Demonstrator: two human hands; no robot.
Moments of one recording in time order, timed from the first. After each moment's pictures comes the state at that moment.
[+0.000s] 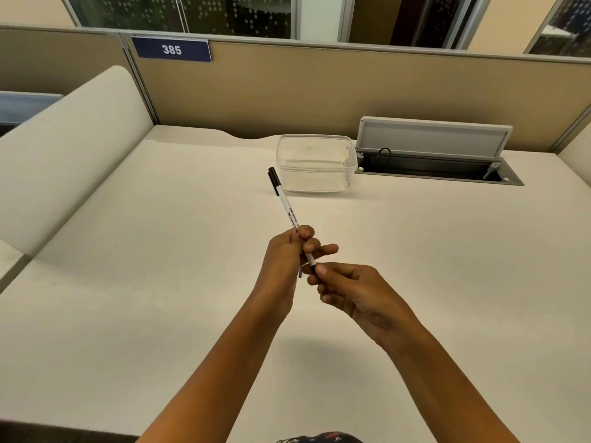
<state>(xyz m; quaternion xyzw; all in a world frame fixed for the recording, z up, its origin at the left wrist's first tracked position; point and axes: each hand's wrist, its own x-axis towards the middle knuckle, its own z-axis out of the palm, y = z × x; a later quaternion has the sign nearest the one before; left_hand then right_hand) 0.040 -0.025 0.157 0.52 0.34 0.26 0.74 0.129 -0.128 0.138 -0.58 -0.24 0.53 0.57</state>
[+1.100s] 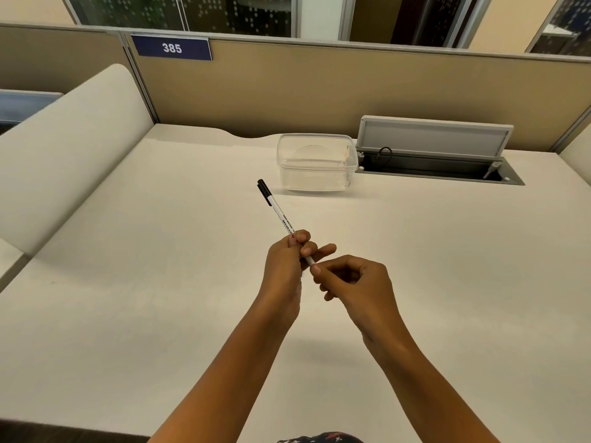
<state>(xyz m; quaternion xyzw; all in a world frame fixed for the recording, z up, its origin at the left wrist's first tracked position) 0.042 -0.032 0.150 0.44 0.37 0.28 0.77 0.109 -0.126 0.143 -0.73 -0.25 0.30 0.56</state>
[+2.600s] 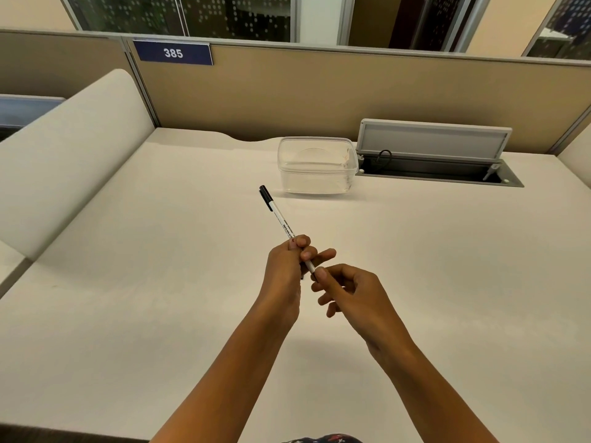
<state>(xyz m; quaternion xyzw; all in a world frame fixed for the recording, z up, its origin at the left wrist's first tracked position) 0.038 -0.031 0.149 0.43 0.38 0.27 0.77 0.106 -0.128 0.139 -0.74 -0.27 0.35 0.51</state>
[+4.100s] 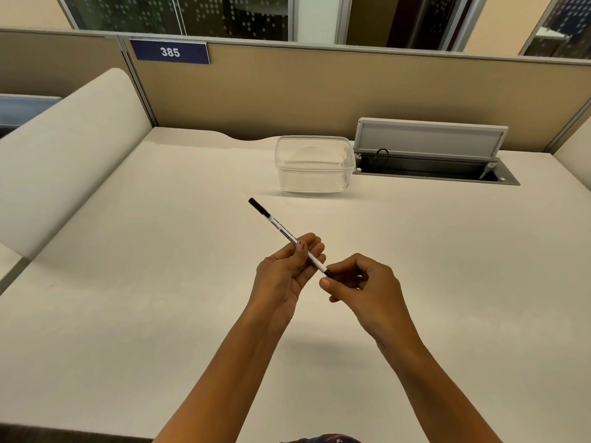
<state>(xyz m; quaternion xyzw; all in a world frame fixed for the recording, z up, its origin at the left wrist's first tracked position) 0.031 -0.028 0.126 0.30 0.30 0.30 0.85 0.118 -0.138 0.139 -0.76 -0.29 0.27 0.52</state>
